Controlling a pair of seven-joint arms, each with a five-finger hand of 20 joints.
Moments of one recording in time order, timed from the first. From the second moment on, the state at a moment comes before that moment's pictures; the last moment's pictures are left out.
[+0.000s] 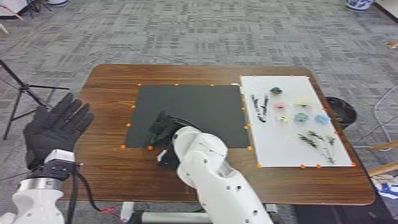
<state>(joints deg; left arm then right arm) 127.3 -61.6 -103.2 -119.8 21.2 5.2 17.3 -81.2 -96.0 53.6 -94.1 -126.9 -19.6 35.6</state>
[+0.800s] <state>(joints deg) 126.0 -62.7 -104.0 -119.6 23.4 5.2 18.1 -84.2 -82.9 64.0 -110.4 -132.8 -10.6 31.6</state>
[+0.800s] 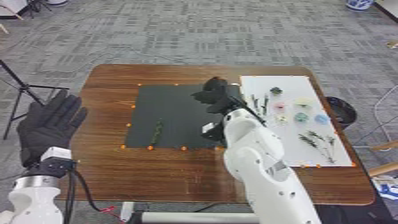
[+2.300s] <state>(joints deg) 127.9 -63.6 -103.7 -121.5 23.0 9.9 19.1 -105.6 -66.9 98.1 -121.5 -140.1 -28.8 48.3</state>
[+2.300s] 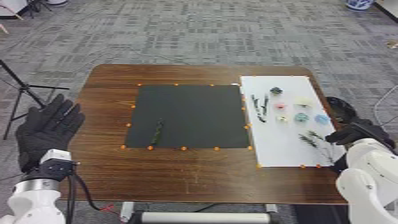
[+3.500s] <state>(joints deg) 127.9 -64.1 -103.5 -121.9 23.5 10.8 17.3 -108.2 -69.7 97.3 -117.2 -139.2 -19.6 46.0</state>
